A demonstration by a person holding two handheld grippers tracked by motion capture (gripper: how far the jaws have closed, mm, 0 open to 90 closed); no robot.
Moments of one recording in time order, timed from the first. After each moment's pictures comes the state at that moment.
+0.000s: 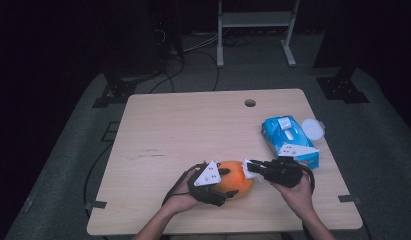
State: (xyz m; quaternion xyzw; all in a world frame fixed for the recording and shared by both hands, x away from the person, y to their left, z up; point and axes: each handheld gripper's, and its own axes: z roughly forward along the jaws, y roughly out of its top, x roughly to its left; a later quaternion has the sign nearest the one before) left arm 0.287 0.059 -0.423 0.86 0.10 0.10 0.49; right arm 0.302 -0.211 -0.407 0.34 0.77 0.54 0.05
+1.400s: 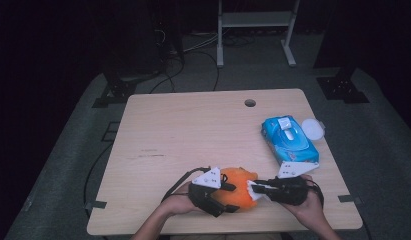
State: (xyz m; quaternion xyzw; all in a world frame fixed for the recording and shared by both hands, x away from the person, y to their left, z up) left arm 0.282 0.058 -0.424 0.87 0.05 -0.03 0.49; right arm 0.267 -0.221 -0.420 0.27 0.83 0.48 0.06
